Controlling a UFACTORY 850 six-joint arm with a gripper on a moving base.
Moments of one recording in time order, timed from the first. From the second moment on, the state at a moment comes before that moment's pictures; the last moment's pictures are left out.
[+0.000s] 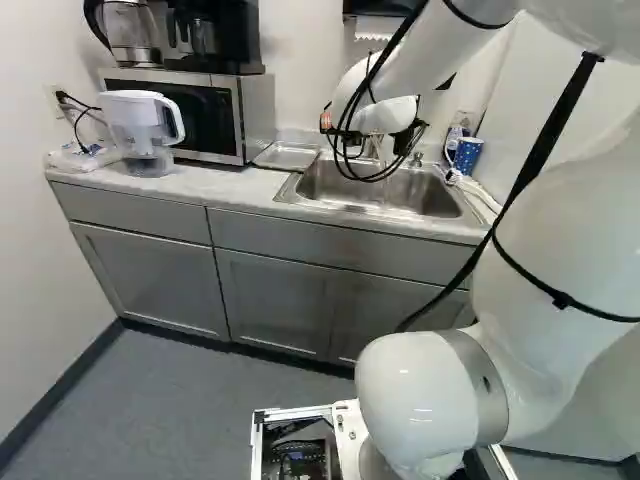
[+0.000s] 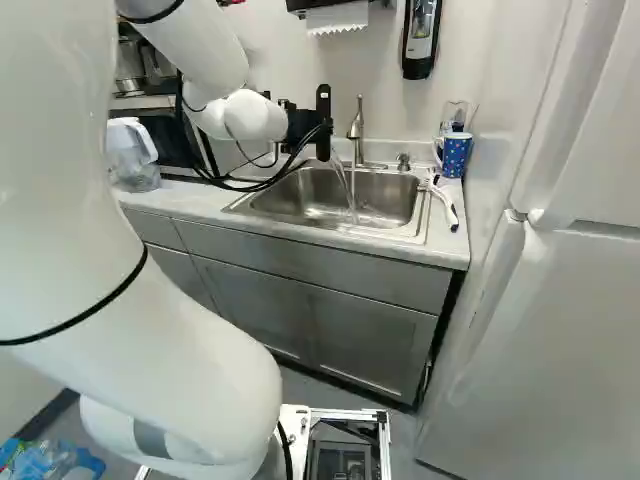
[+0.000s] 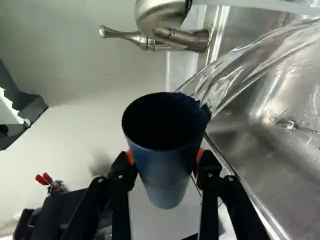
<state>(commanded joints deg) -0.8 3.5 -49.0 0.0 22.3 95.6</state>
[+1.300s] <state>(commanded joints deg) -0.8 3.5 -49.0 0.0 22.3 103.4</state>
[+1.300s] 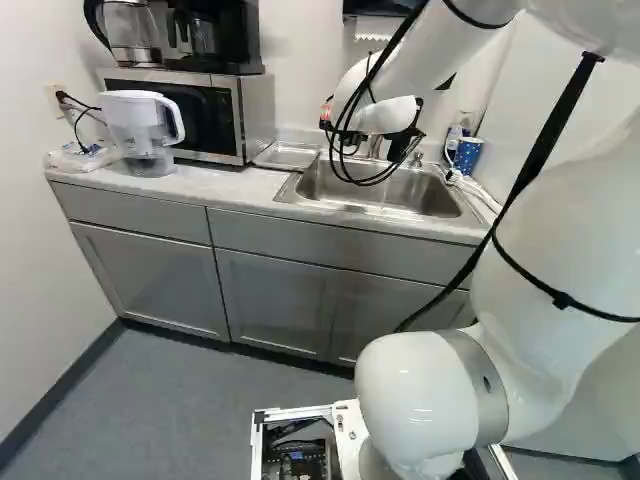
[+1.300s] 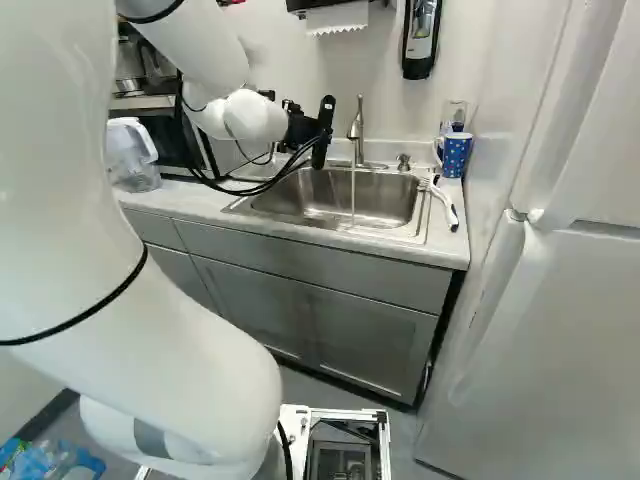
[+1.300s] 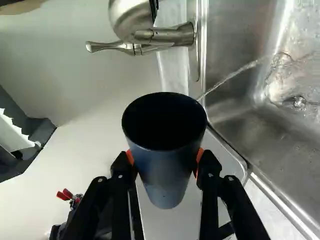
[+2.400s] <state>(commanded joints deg) -0.8 3.5 -49.0 0.0 22.3 92.5</state>
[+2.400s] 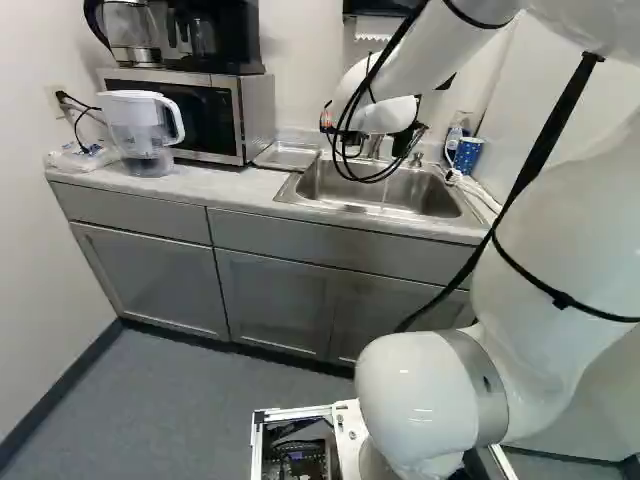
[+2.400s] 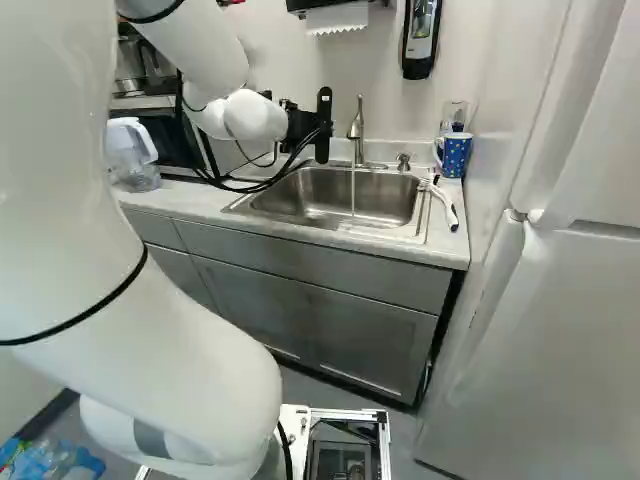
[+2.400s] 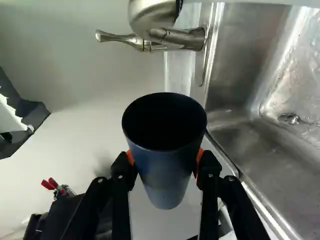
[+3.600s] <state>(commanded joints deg) -0.8 3.5 -49.0 0.0 22.3 56.4</state>
